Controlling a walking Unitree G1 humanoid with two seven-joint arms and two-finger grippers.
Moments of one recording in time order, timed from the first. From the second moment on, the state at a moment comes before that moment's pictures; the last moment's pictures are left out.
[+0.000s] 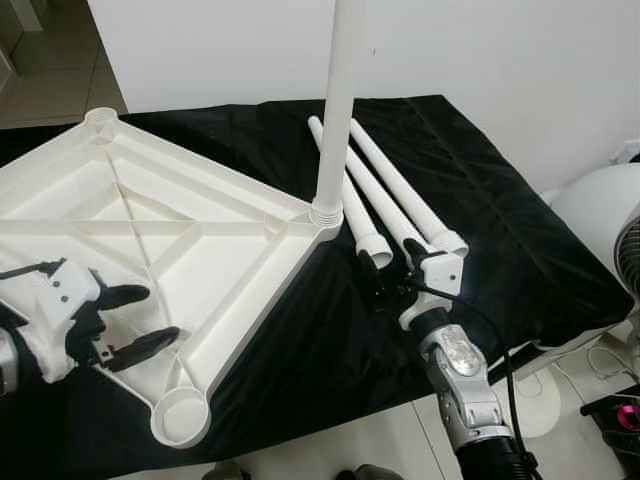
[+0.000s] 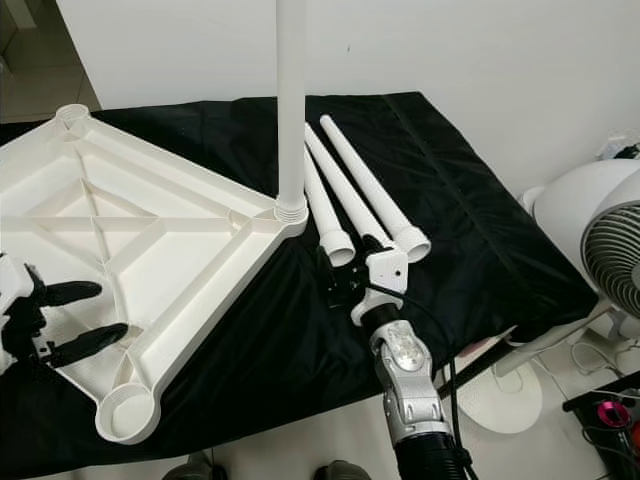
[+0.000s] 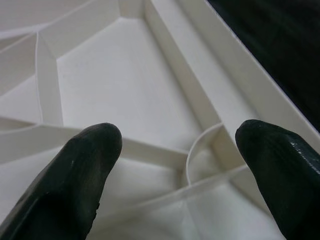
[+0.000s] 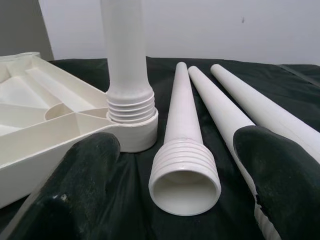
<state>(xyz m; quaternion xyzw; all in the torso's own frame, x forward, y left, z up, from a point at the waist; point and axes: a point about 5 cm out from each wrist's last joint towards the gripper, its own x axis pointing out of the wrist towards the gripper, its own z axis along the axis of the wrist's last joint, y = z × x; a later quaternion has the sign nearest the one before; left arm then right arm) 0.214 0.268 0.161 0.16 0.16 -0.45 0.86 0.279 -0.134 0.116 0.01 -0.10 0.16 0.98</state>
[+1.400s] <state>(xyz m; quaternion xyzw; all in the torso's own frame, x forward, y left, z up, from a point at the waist) 0.266 0.277 0.142 0.37 0.25 -0.52 0.73 0.281 -0.136 0.116 0.00 -0.09 0.16 0.98</state>
